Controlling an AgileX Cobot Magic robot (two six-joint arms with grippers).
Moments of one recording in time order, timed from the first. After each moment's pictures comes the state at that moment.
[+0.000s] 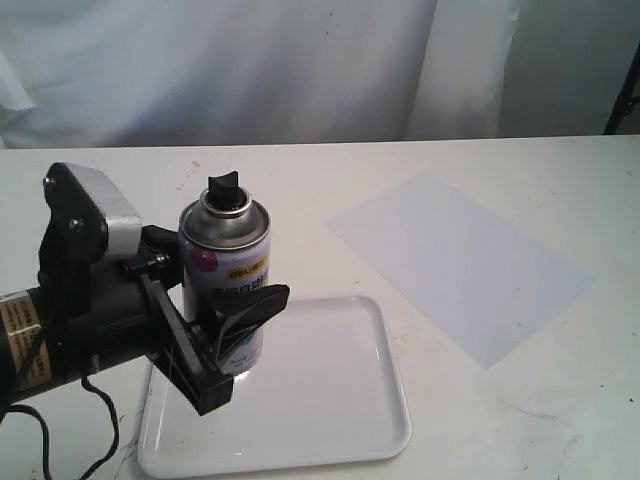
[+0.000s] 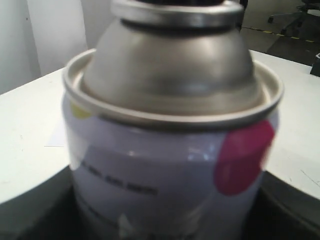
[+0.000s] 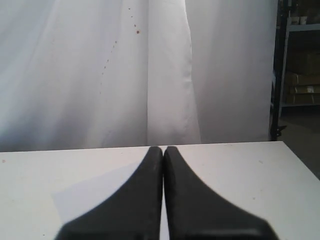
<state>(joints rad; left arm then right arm) -0.62 1.30 -0.45 0.64 -0.50 -0.51 0.14 0.13 -0.07 1.69 0.04 -1.64</state>
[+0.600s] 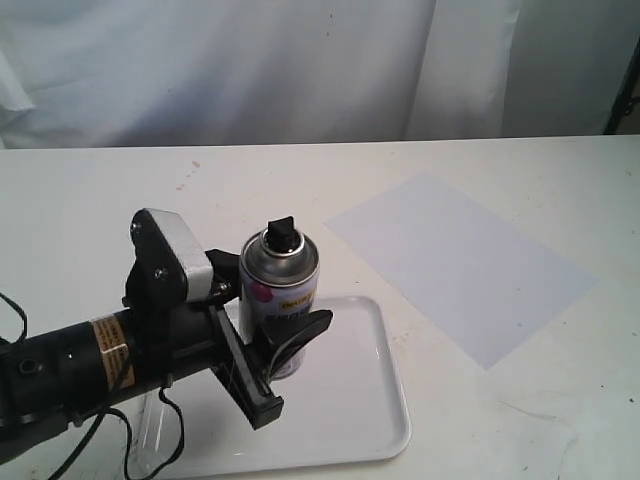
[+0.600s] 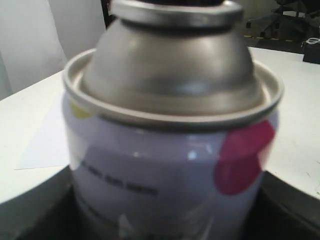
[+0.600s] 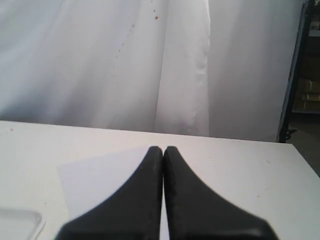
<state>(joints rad) -0.62 1.65 -0.45 0.49 -0.89 -0.19 0.14 0.13 -0.03 1.65 0.10 -1.73</state>
